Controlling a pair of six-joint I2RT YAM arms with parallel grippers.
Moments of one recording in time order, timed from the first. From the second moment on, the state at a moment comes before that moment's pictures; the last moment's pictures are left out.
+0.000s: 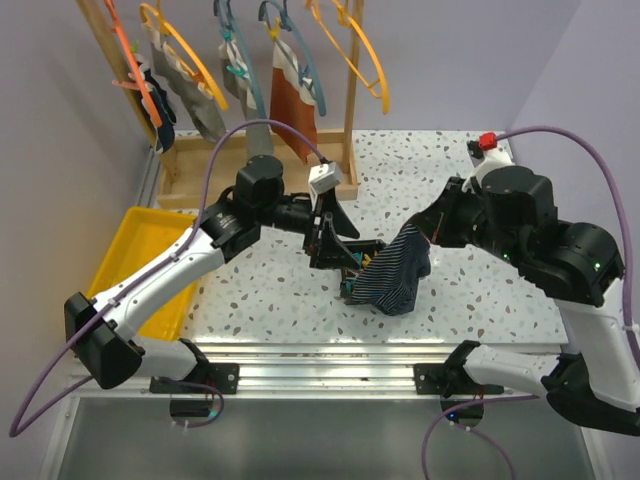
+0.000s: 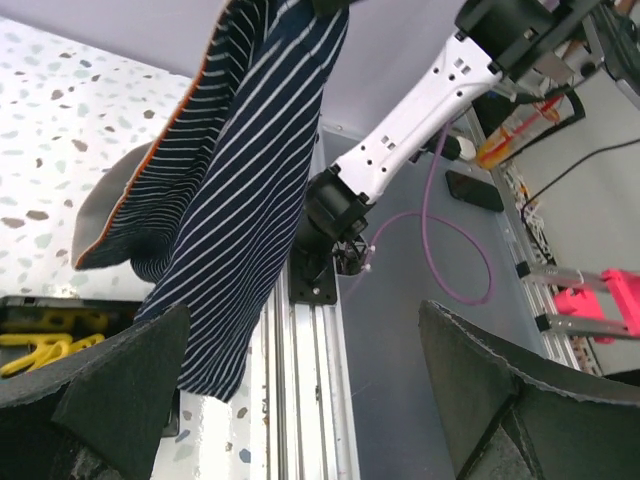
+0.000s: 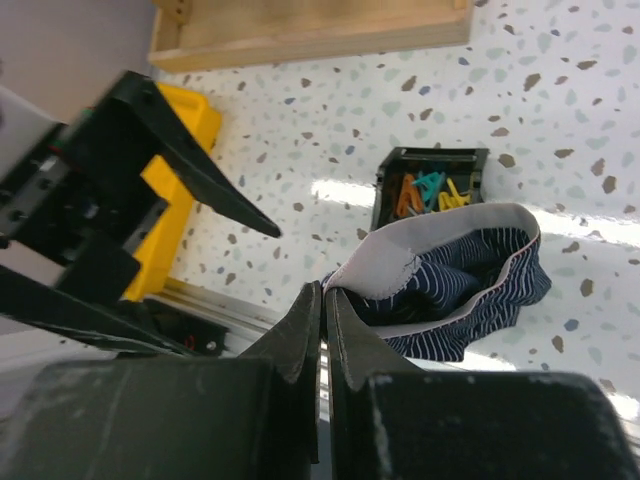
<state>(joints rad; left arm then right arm) -0.70 1.33 1.28 -0.19 0.96 -0.27 0.75 1.10 1.81 -1.27 0.24 0.65</state>
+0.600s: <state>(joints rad) -0.89 1.42 1.43 -0.21 0.75 -0.13 0.75 1.09 1.90 -1.14 -0.06 0.76</state>
